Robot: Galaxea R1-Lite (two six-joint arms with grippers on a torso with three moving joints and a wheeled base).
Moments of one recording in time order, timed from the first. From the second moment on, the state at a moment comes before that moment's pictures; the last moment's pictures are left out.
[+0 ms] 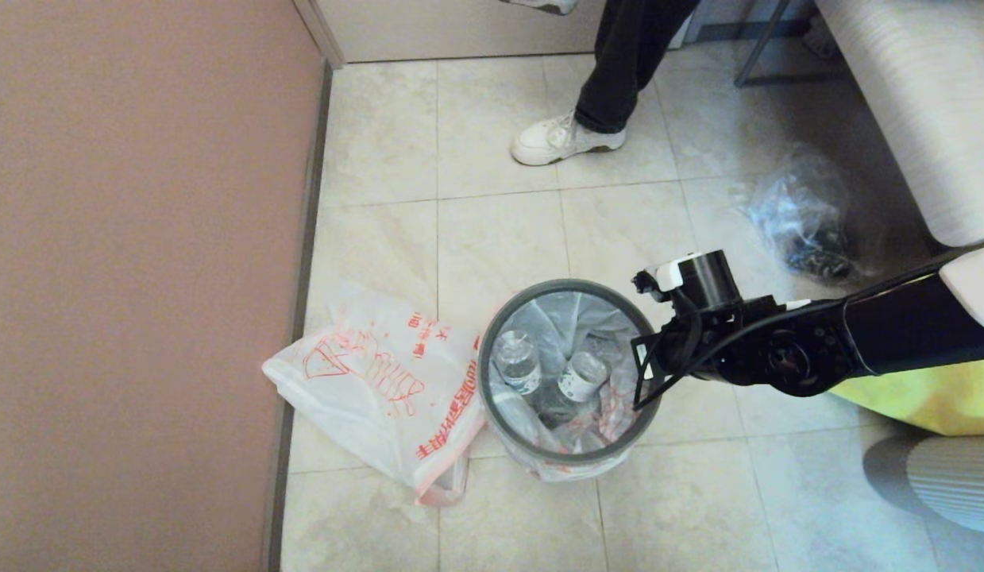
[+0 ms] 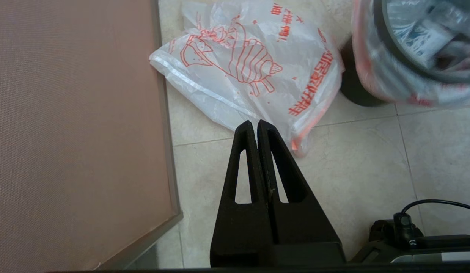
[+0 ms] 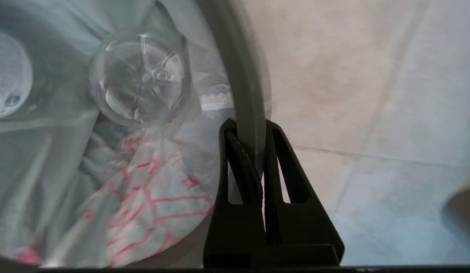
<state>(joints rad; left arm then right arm) 0.00 0.00 -0.02 0.06 -0.02 0.05 0.48 2.03 -1.29 -0.11 -0.34 0.07</state>
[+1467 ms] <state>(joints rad) 0.00 0.00 -0.02 0.06 -0.02 0.05 0.48 1.98 -1.26 0.02 -0.36 0.08</state>
